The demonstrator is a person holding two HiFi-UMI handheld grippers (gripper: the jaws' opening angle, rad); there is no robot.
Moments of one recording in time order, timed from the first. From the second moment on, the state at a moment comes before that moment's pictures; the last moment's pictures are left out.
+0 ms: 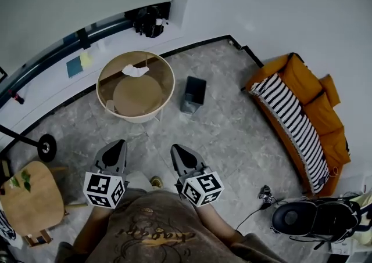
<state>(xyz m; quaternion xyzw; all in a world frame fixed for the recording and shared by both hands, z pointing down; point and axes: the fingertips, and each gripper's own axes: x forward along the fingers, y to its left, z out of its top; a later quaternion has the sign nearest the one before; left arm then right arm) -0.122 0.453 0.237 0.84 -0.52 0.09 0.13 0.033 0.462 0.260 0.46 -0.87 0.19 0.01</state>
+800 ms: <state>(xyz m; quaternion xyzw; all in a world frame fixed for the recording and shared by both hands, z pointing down) -0.128 0.300 0.254 0.84 -0.51 0.08 0.14 0.025 0.323 0.288 0.47 -0.86 0.21 0.02</state>
